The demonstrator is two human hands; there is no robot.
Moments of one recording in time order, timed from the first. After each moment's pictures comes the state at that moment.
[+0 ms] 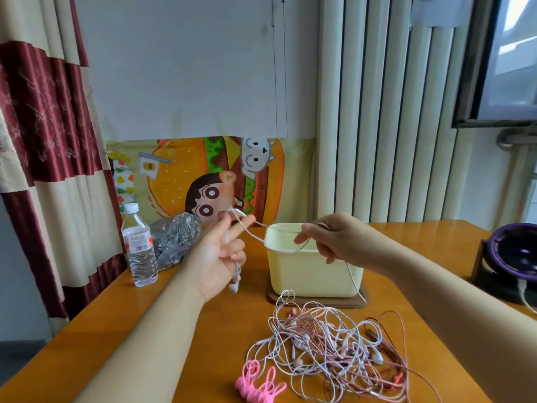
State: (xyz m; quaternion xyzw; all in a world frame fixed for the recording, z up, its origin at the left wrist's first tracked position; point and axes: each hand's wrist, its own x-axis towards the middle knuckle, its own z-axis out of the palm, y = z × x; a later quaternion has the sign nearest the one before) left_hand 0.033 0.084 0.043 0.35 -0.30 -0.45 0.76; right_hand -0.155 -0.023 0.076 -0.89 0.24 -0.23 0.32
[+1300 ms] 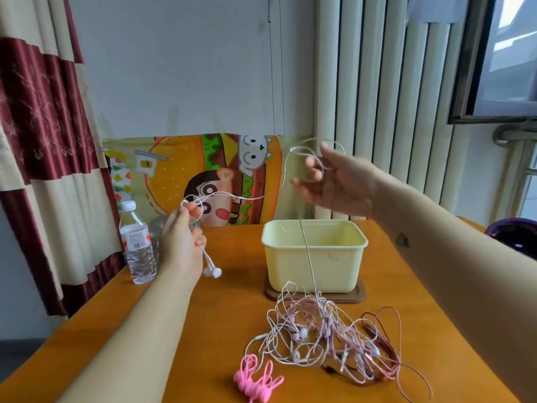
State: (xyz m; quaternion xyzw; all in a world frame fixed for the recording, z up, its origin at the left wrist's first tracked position) left_hand 0.059 0.080 0.049 0.41 -0.19 -0.19 0.87; right_hand -0.141 -0.044 0.137 -0.54 0.10 -0.26 0.79
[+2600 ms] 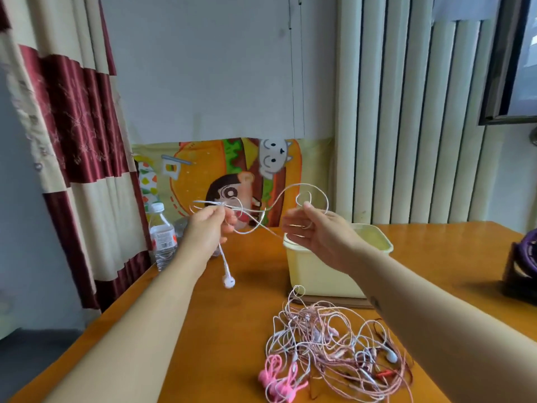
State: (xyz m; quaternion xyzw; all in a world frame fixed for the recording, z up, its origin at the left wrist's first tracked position) left_hand 0.074 0.093 0.063 0.66 -0.35 -0.09 0.66; right_hand -0.087 -0.023 0.060 -0.59 0.14 -0.33 0.72
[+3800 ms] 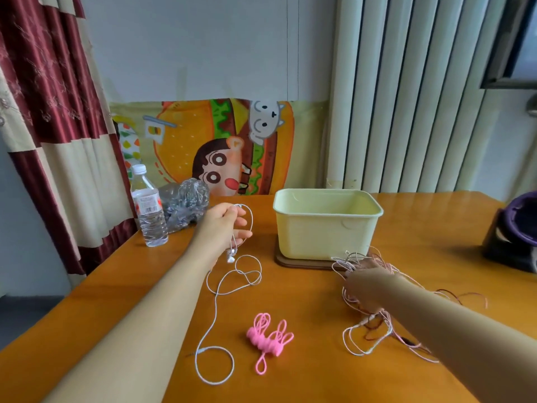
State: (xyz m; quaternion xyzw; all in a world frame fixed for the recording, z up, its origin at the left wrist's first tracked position) left_hand 0.053 0.083 0.005 0.69 -0.35 -0.18 0.61; right_hand -0.155 -0.064 -0.059 -0.89 0.29 0.31 -0.18
